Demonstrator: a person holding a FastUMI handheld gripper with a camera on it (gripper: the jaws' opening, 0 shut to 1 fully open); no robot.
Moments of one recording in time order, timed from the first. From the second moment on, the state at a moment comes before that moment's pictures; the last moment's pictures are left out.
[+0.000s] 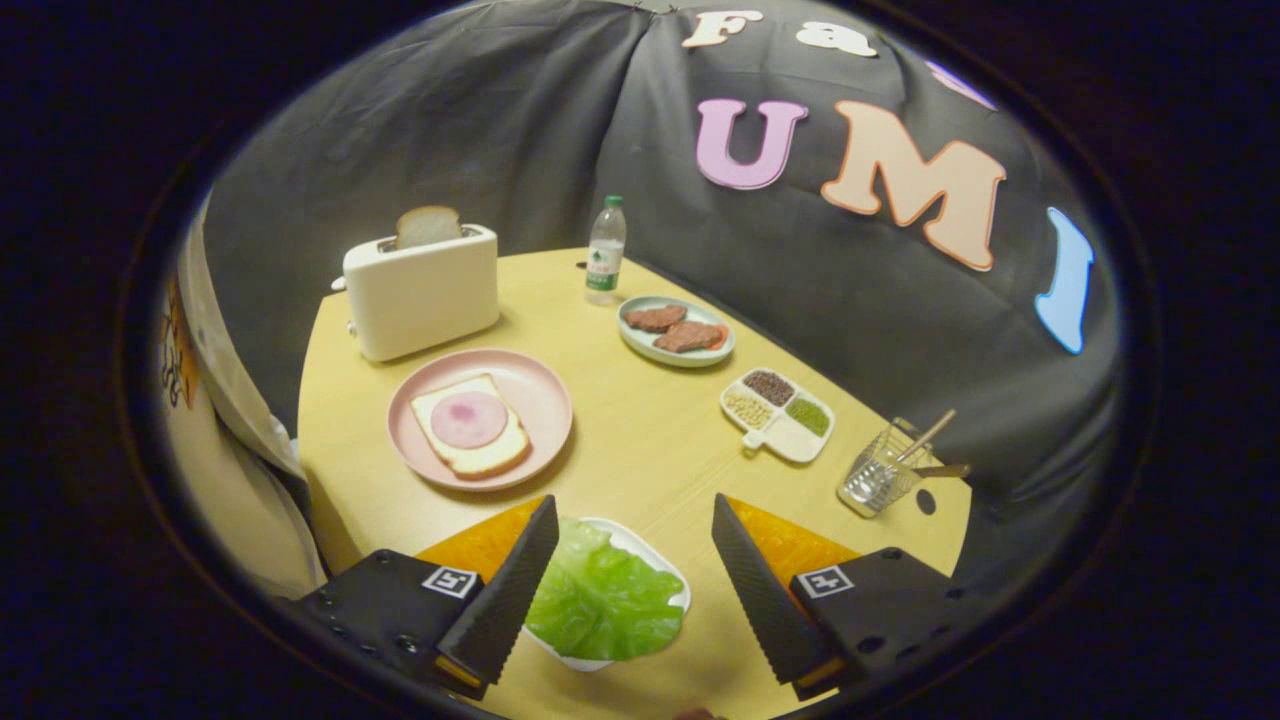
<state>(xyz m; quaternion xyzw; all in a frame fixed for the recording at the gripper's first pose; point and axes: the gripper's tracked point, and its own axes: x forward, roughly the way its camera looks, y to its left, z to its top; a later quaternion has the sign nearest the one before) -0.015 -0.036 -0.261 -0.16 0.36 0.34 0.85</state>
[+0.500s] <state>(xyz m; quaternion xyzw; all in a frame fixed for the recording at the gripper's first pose) -0.046 -0.041 -0.322 -0.19 0.44 0.38 0.79</state>
